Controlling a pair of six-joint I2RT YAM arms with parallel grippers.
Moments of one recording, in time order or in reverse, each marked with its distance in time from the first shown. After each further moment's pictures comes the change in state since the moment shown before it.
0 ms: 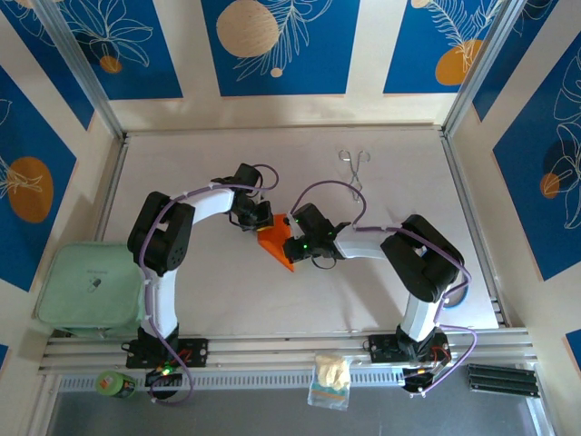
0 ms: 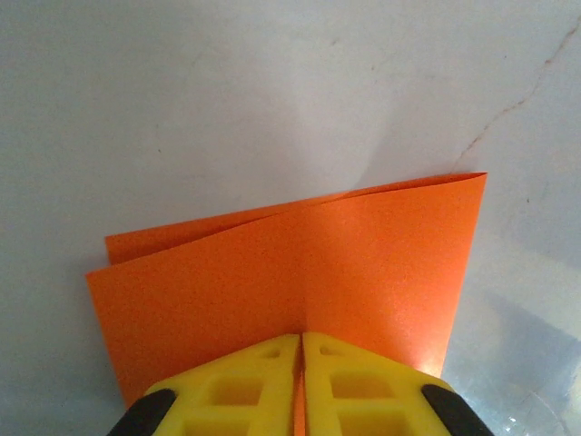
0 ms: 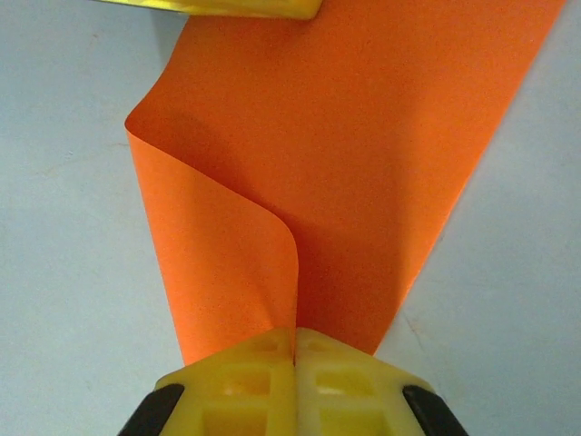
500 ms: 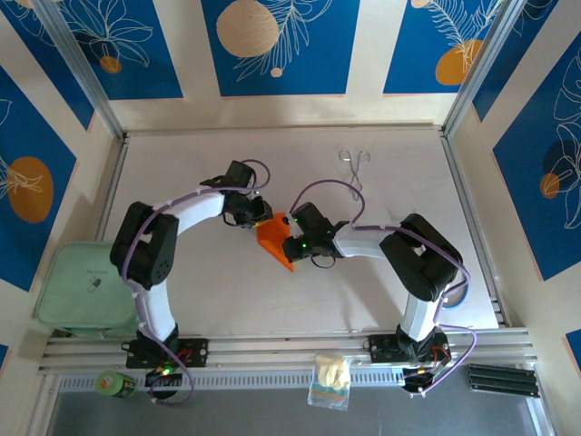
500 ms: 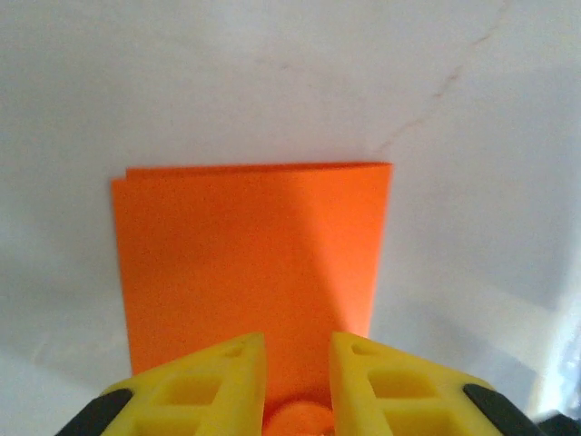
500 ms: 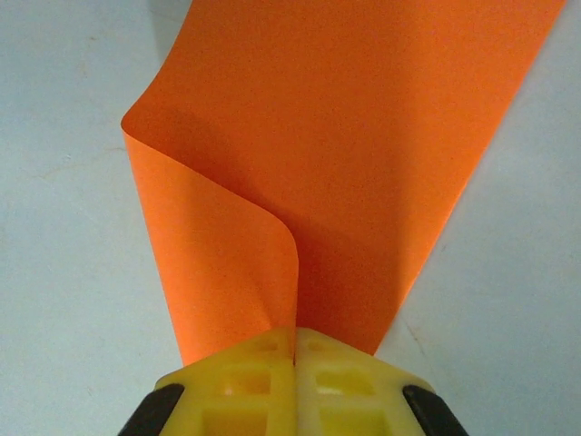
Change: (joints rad) left arm 0.014 -0.189 -0.118 0.083 -0.021 -0.130; right arm 0.000 0.008 0.016 -0.016 0.000 0.000
